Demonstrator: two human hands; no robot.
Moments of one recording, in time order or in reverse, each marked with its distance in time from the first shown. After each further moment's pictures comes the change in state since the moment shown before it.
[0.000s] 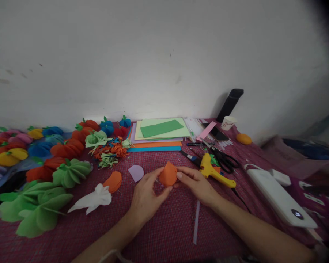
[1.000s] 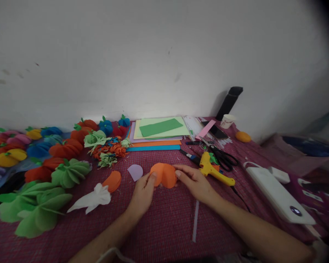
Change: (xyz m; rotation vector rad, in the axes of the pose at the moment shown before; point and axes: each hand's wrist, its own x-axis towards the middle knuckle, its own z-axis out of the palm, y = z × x) left_hand 0.006 -0.006 0.003 -0.452 -0.037 -0.373; right_hand -0.002 0.004 -0.001 -0.177 0.080 -0.086
